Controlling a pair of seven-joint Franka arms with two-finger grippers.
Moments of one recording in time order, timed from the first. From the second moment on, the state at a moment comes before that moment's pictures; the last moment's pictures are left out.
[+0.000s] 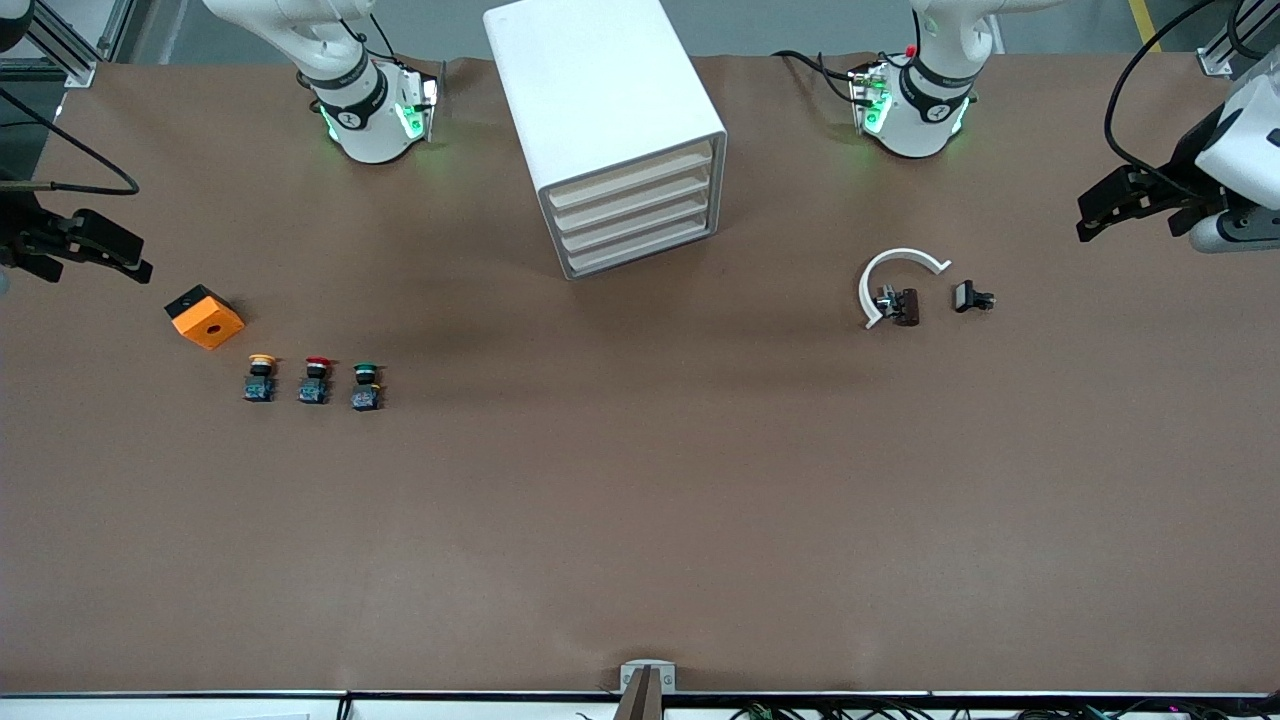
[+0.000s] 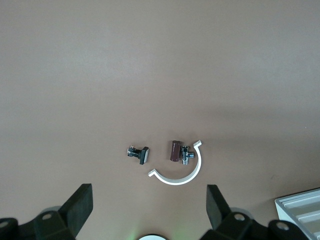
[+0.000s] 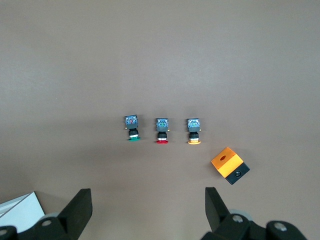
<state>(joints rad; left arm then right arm) 0.07 -0.09 -0.13 -1.65 0.01 1.53 -0.10 0.02 0.00 -0.06 -1.55 -0.01 1.54 -0.01</state>
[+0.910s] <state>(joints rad) 0.07 0.13 -0.14 -1.60 0.01 1.54 -0.10 0.02 0.00 -0.06 -1.55 -0.01 1.54 -0.01</state>
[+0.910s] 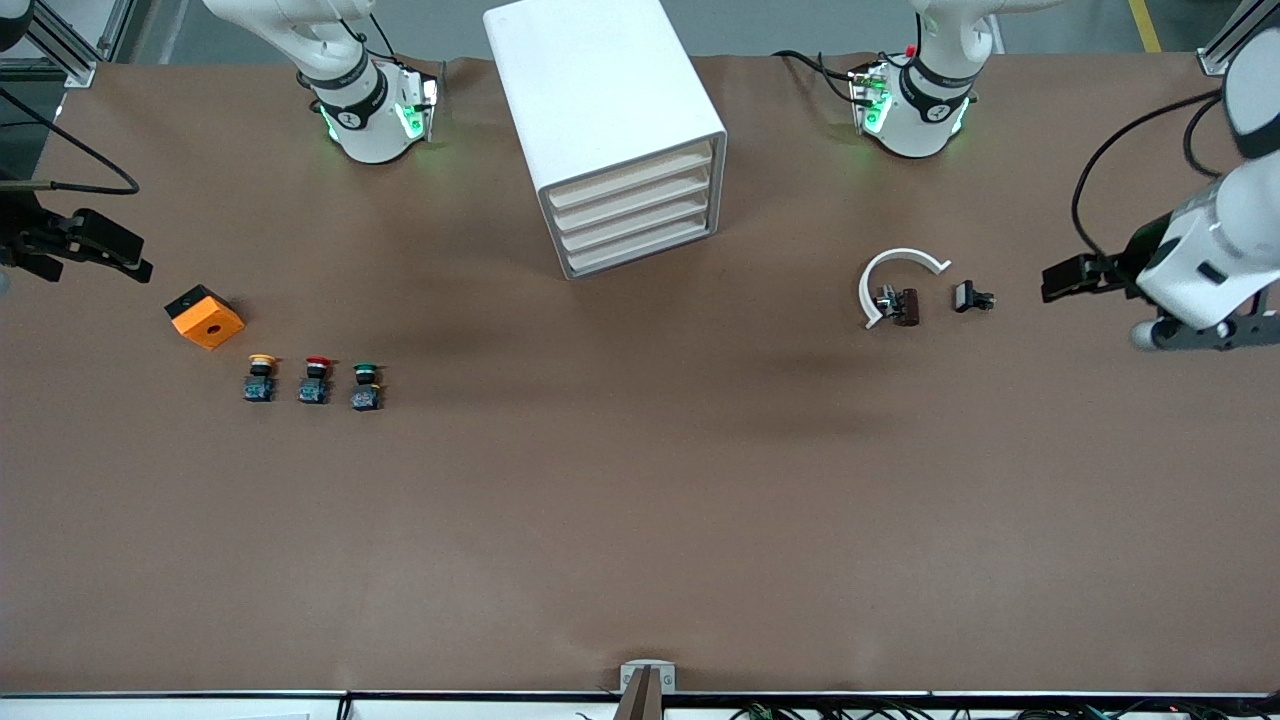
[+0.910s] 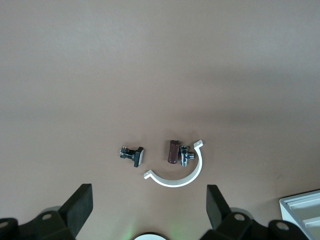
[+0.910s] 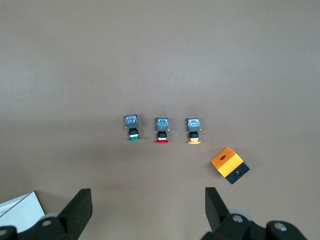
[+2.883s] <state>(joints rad) -0.28 0.53 -0.16 -1.53 -0.42 1.36 -1.85 -0.05 0.05 -0.06 -1.70 -0.15 1.72 -0.07</state>
